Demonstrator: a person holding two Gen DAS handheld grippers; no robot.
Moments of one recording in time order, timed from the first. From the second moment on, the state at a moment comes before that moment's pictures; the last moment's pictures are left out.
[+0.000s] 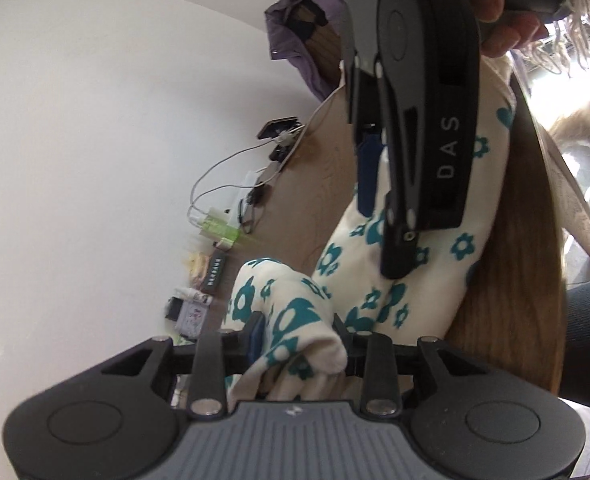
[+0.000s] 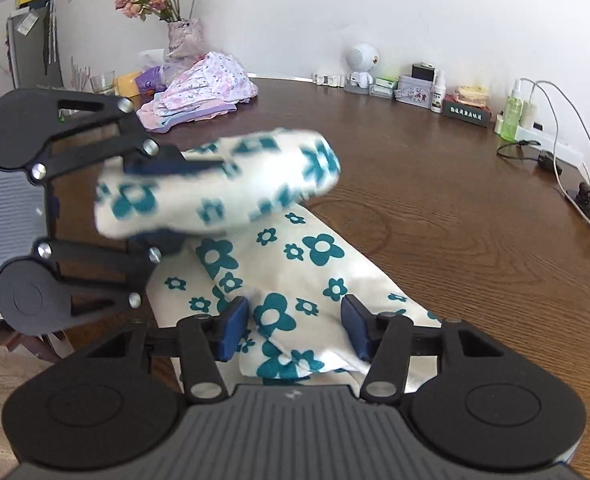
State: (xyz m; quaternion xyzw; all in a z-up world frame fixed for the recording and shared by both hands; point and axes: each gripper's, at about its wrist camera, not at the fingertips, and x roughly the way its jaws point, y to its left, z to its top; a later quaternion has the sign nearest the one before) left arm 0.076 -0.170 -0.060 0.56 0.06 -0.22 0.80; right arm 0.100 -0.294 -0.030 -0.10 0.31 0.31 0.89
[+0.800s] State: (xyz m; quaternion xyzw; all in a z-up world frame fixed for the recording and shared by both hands) left arm 0.072 -0.172 -0.061 0.56 0.05 -0.26 0.78; right arm 0.085 -0.342 0.002 -0.05 0.29 0.30 0.91
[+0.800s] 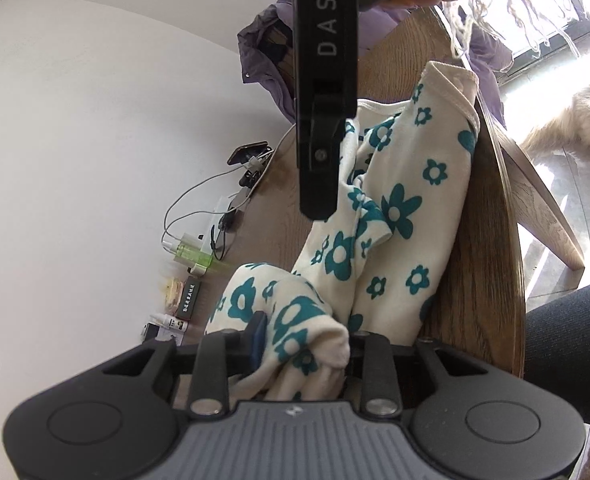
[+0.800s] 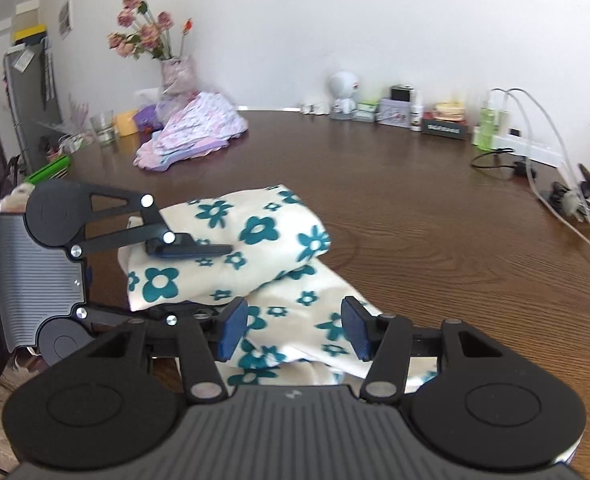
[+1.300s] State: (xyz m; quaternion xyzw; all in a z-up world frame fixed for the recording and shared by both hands) left arm 0.065 -0.169 -0.066 0.57 0.03 -0.28 0.77; right arm 0.089 -0.337 -0.020 -0.06 0.32 0.29 0.90
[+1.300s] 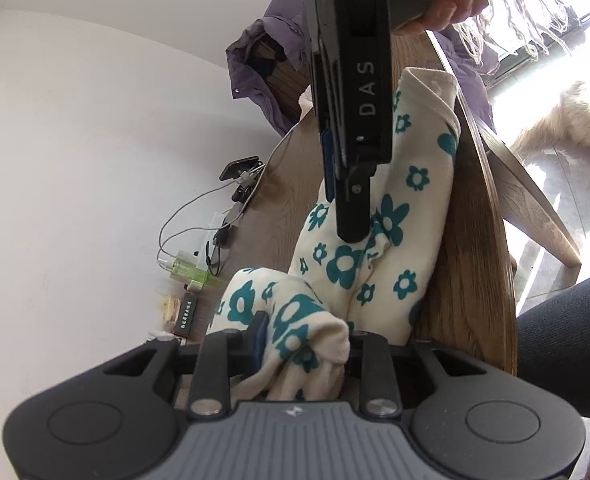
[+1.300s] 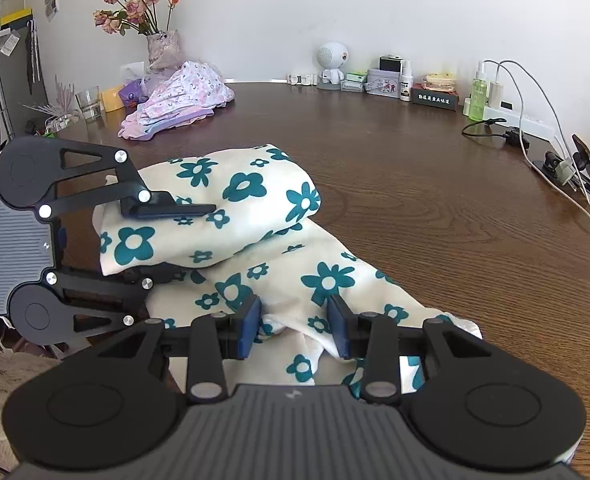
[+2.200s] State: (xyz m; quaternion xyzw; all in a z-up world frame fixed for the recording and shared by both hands) left arm 0.147 -0.037 0.034 0.06 0.29 -0.34 0.89; right arm 0.119 -0.275 0.004 -0.11 0.31 0.34 0.88
